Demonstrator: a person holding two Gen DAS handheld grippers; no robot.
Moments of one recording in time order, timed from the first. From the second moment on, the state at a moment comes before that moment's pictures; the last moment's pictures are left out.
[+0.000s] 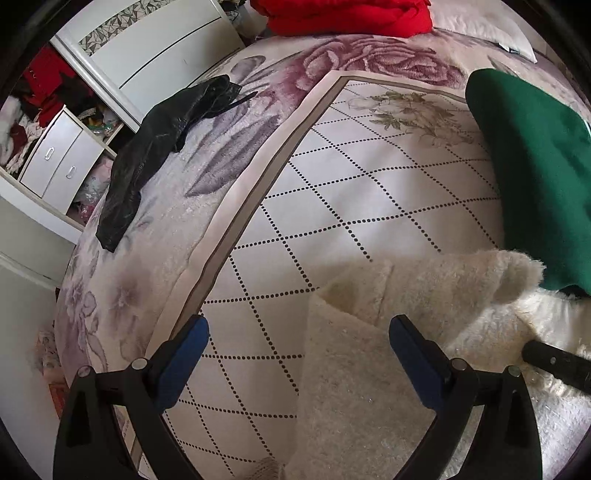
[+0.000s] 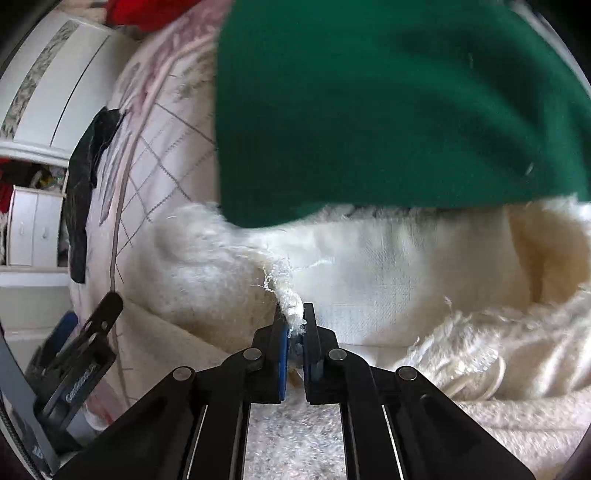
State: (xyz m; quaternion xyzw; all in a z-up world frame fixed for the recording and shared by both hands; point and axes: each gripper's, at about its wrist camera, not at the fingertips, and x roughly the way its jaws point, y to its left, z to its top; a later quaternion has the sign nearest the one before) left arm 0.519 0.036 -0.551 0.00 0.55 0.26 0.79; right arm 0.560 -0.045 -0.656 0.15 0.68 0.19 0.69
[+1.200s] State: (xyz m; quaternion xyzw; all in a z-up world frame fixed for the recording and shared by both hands) left arm 0.455 -0.154 -0.593 0.06 0.62 0.14 0.77; right arm 0.342 -0.369 -0.681 0.27 0.70 -0.01 0.66
